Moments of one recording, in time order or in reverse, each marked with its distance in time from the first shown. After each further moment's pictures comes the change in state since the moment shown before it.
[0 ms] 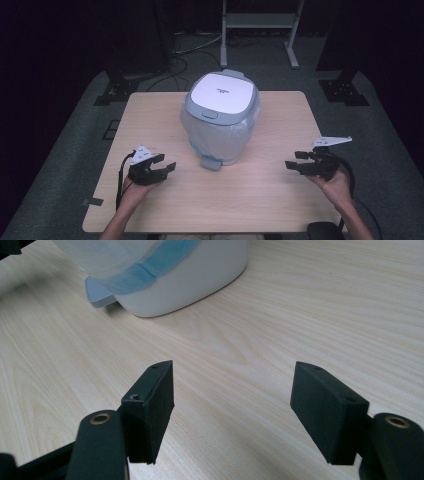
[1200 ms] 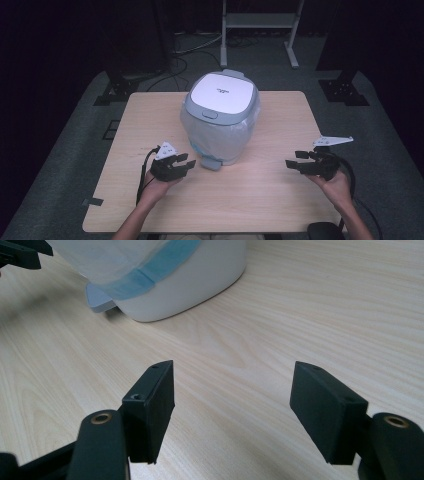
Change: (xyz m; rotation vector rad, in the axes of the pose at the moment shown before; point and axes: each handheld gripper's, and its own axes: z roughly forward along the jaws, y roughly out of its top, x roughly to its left) left arm -0.039 0.024 0.037 0.033 -0.088 0.053; right arm -0.002 0.000 -0.001 -0.019 0.000 0.009
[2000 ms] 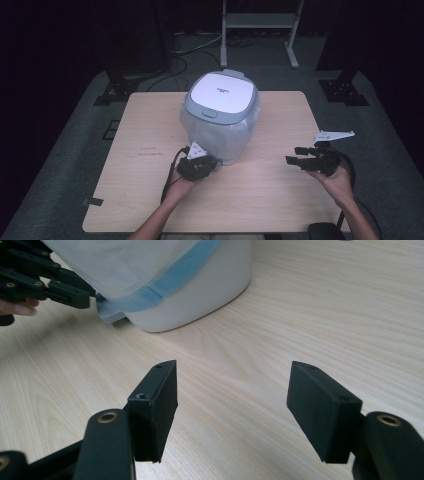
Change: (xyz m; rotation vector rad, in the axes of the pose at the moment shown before) left arm -0.044 0.017 0.053 0.076 -0.038 0.069; right arm 0.001 0.014 -0.005 0.003 0.020 -0.004
